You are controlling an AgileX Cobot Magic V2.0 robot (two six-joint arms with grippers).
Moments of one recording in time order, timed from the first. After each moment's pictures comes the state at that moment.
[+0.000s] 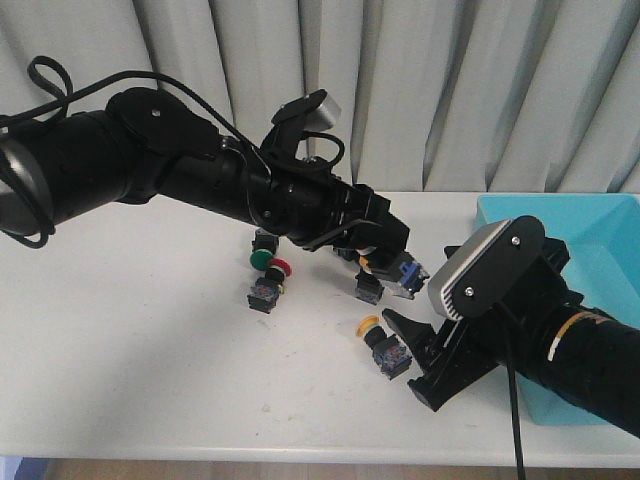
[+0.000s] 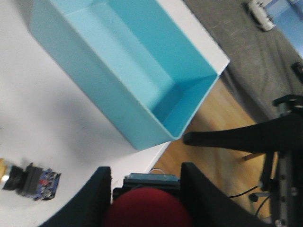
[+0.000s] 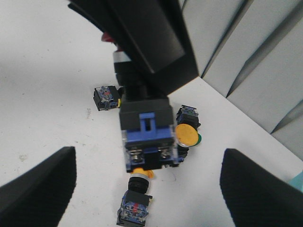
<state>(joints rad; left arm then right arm) -0.51 1.81 -1.51 -1.04 0.82 0.56 0.54 1.14 -0.57 0.11 -0.04 -0.48</state>
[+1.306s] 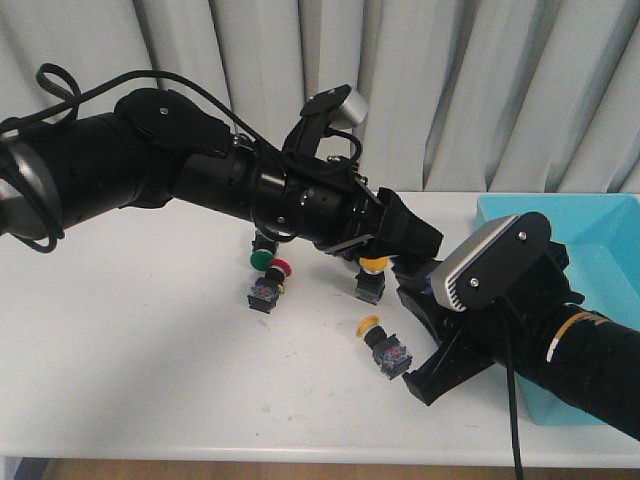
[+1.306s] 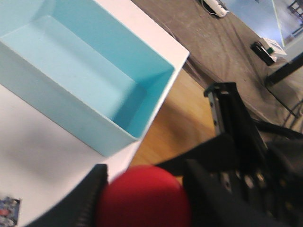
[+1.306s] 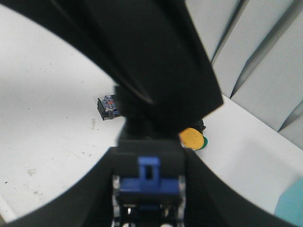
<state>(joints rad) -0.56 1.81 -1.51 -1.15 0.88 0.76 0.55 1.14 -0.57 0.11 -0.07 -0.39</state>
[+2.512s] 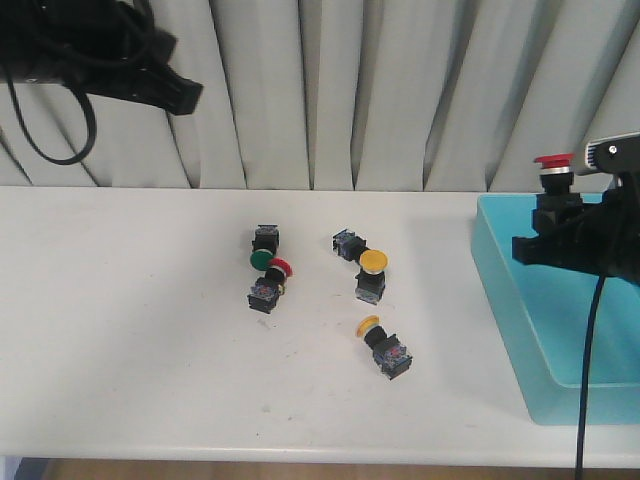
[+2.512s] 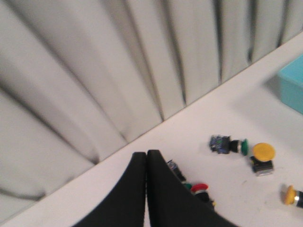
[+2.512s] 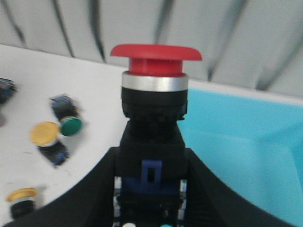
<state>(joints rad) -0.47 1.39 -1.51 0.20 0.66 0.02 0.05 1.28 -0.76 0.30 0.09 -0.39</state>
